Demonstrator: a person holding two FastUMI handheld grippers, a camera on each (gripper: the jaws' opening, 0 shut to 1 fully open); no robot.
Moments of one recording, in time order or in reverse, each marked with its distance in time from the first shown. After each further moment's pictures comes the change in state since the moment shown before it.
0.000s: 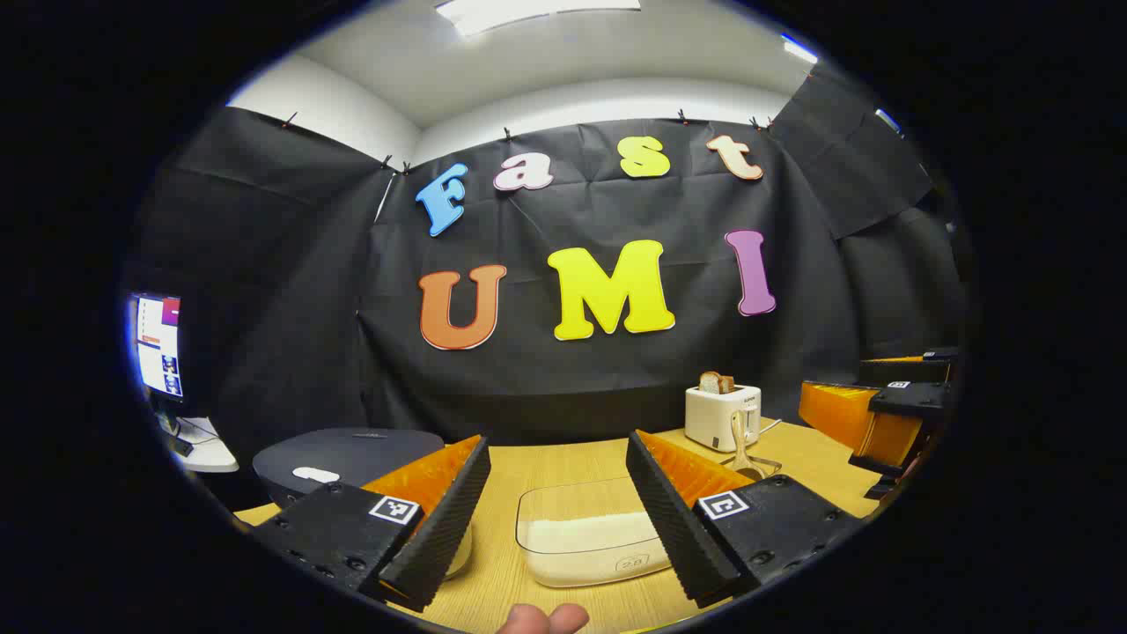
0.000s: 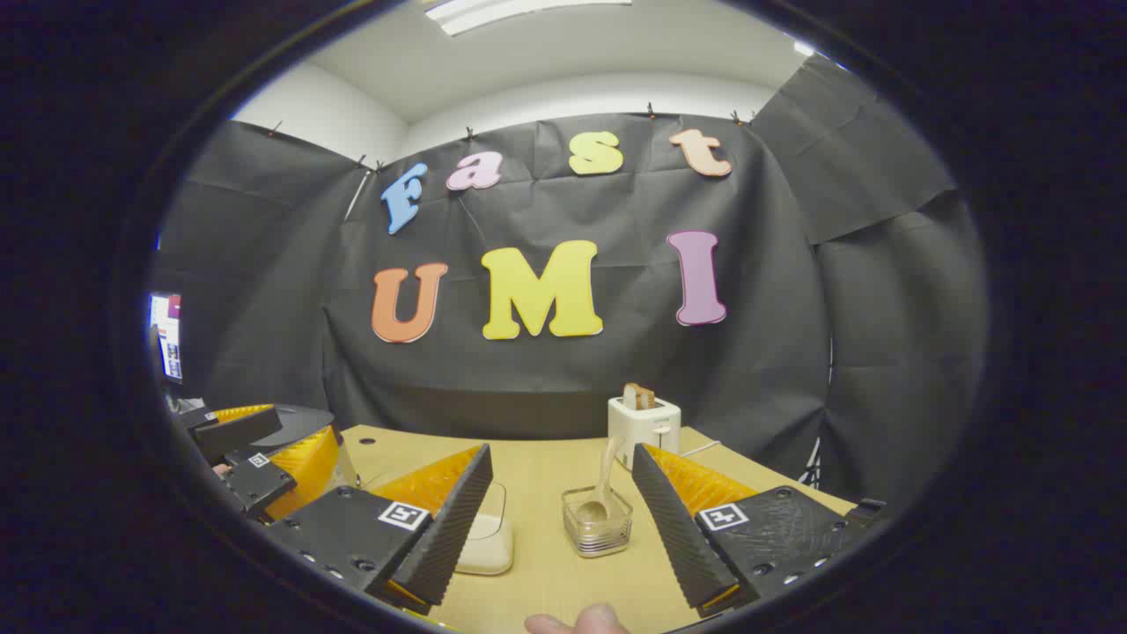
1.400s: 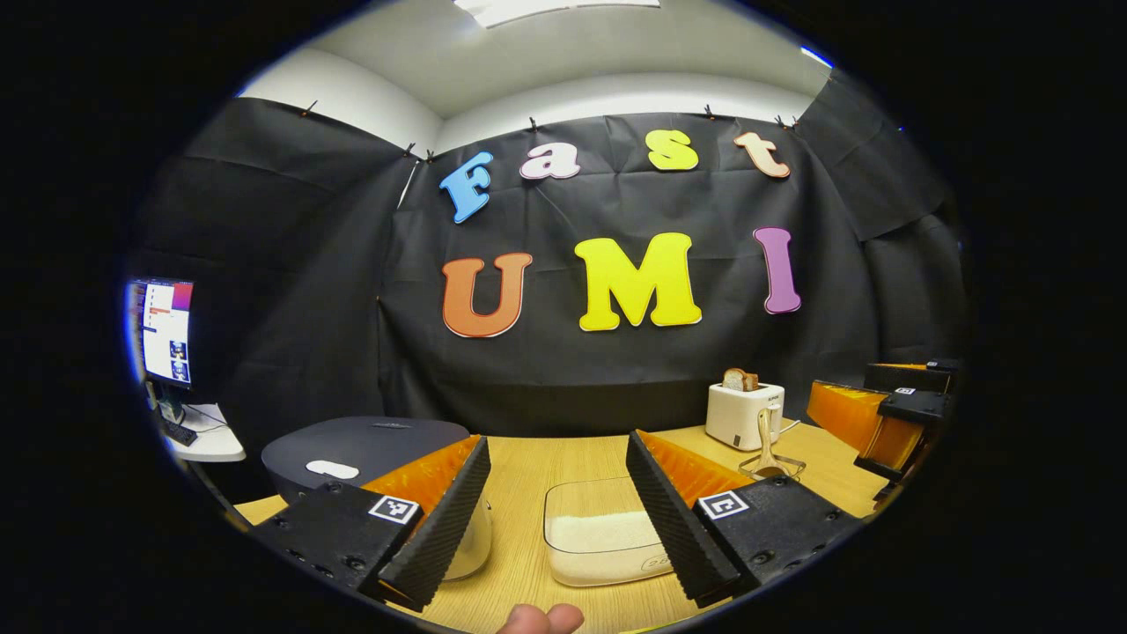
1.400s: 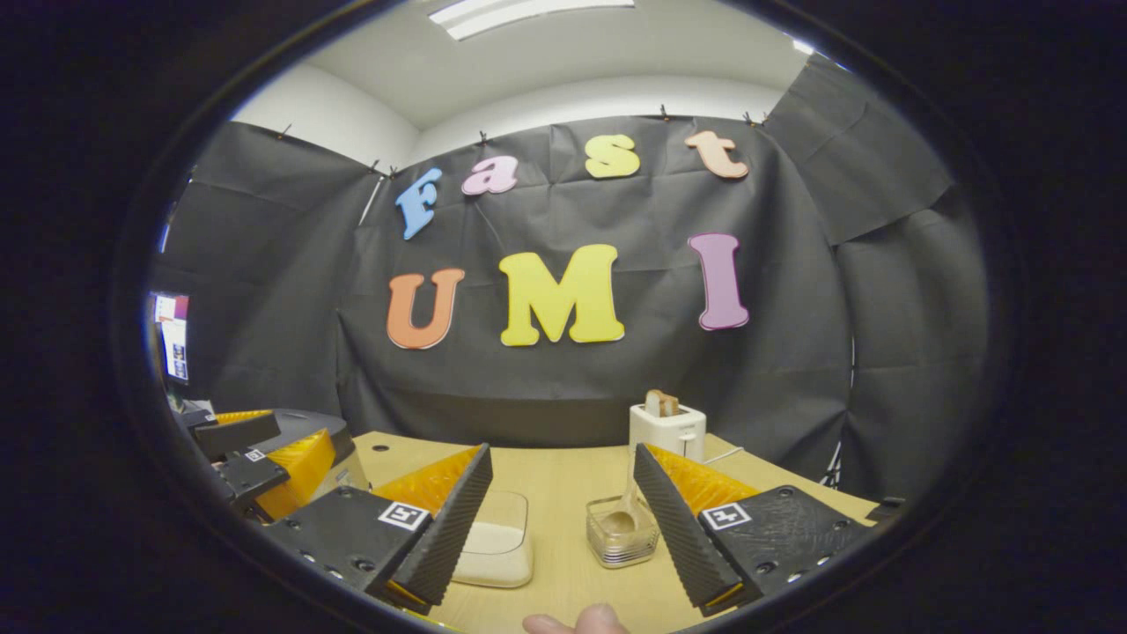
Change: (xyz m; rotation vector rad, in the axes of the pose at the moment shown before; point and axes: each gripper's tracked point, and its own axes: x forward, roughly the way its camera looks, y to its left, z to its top) left arm 0.010 0.023 -0.015 -0.028 0.036 0.070; right arm 0.022 0.017 -0.008 0.003 -0.011 0.050
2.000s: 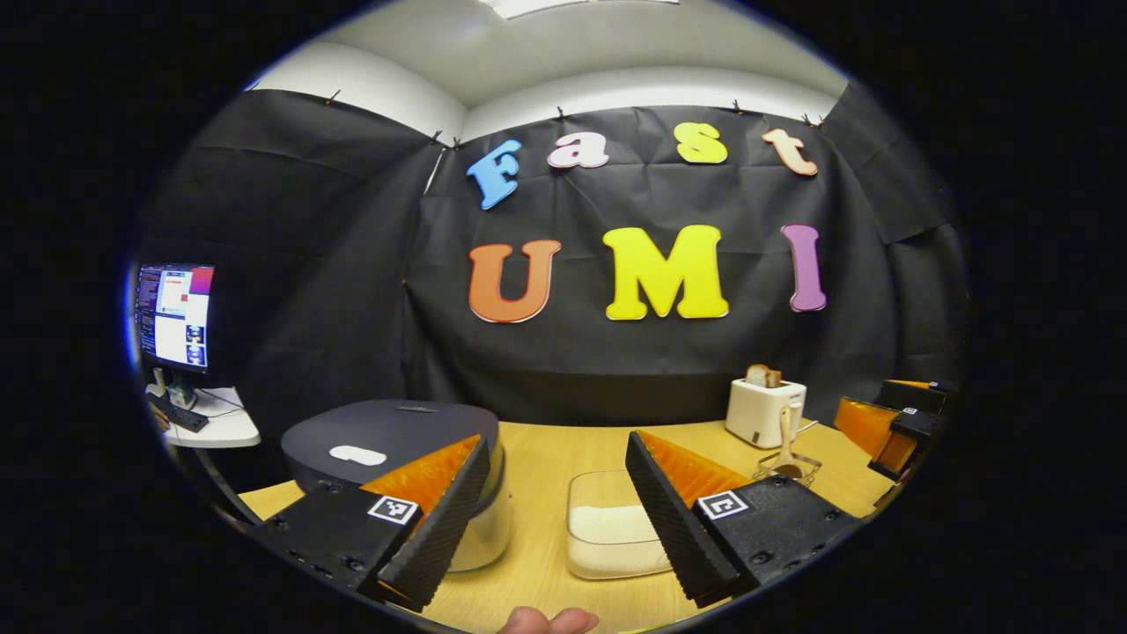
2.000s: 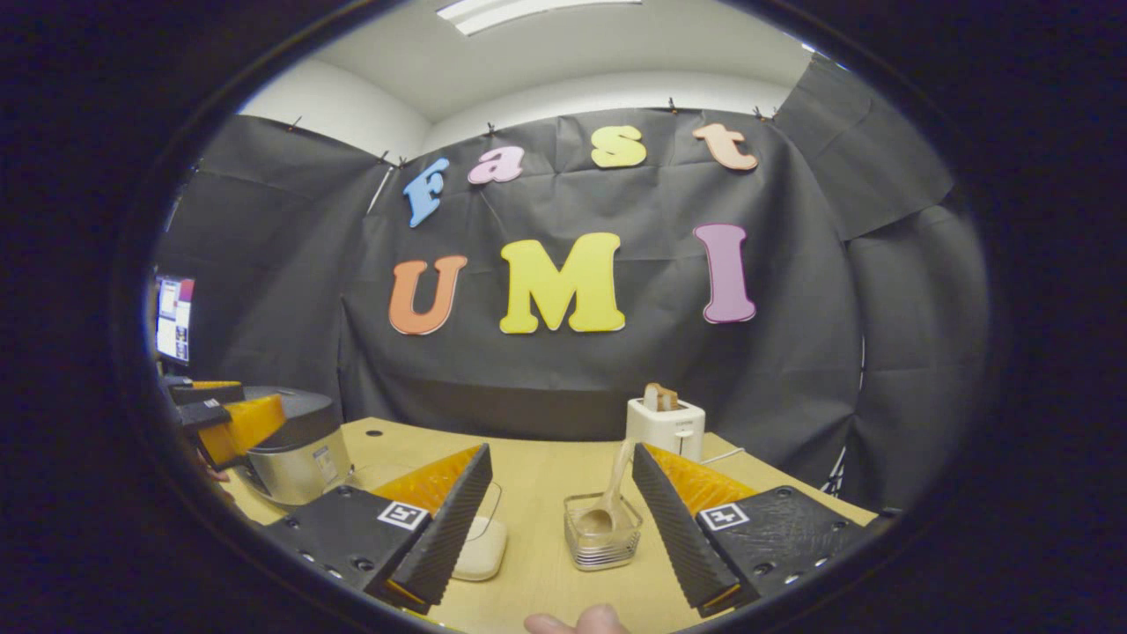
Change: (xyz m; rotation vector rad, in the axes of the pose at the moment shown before) left arm -0.012 0.049 -0.010 -0.025 0.060 0.131; right arm 0.020 -0.032 -0.027 -0.036 0.018 0.046
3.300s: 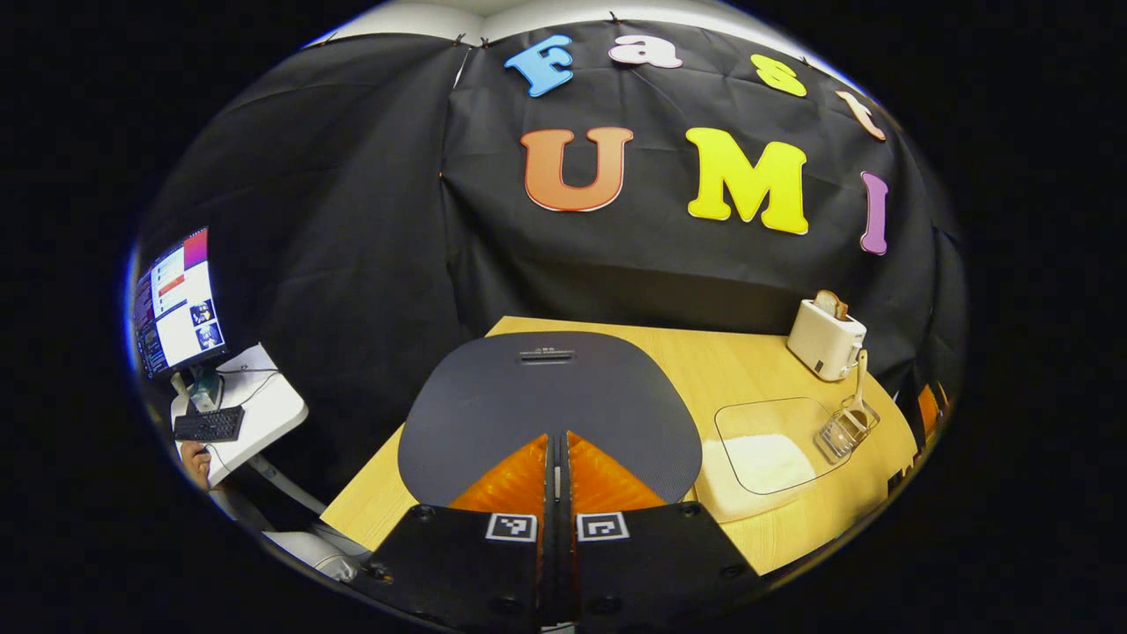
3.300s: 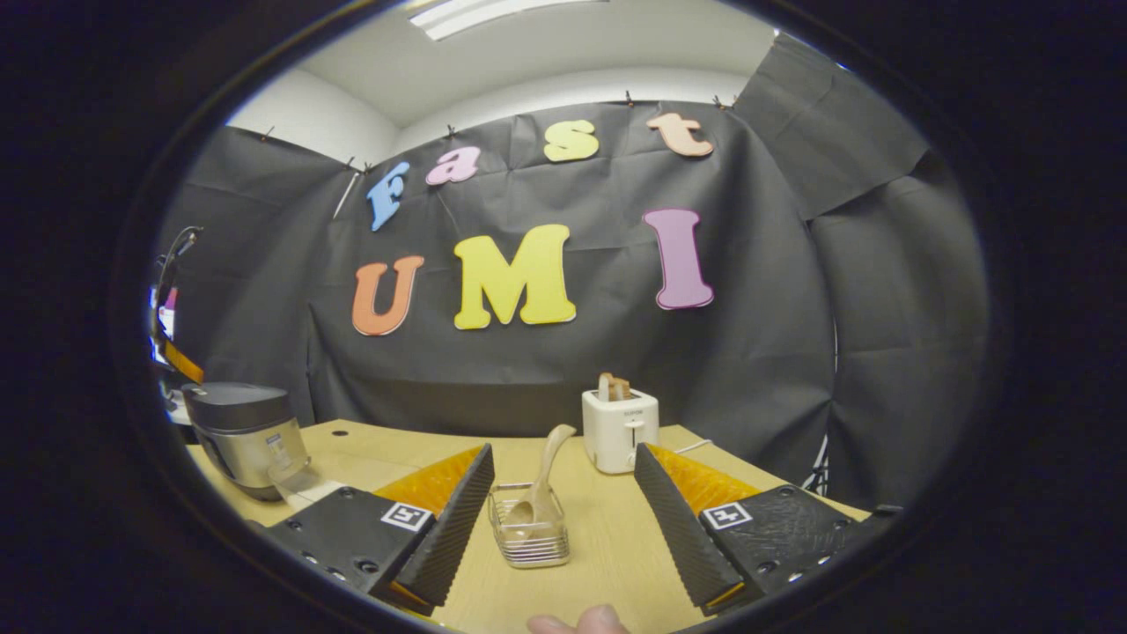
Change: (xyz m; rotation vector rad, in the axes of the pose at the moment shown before) left arm 0.034 0.129 -0.037 -0.014 0.472 0.018; right arm 0.010 -0.077 -0.025 0.054 -0.009 -0.066
